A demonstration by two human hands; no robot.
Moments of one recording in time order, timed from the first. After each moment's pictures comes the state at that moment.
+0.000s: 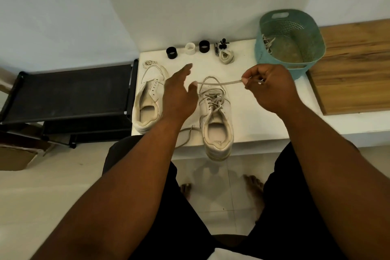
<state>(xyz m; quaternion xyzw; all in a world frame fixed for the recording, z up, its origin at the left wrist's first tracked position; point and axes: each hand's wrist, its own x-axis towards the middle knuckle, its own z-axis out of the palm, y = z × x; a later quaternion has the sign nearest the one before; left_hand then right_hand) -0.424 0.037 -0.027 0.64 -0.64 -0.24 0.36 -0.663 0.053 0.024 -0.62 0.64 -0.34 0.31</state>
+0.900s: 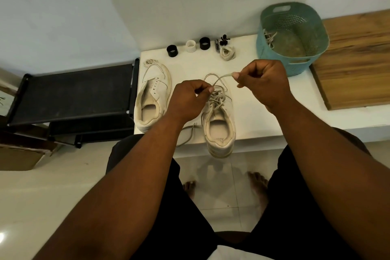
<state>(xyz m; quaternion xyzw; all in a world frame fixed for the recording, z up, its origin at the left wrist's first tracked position) -0.432 0.042 -0.025 0.57 -0.68 -0.33 0.30 -0.653 0.047 0.008 -0.56 0.57 -0.45 0.41</state>
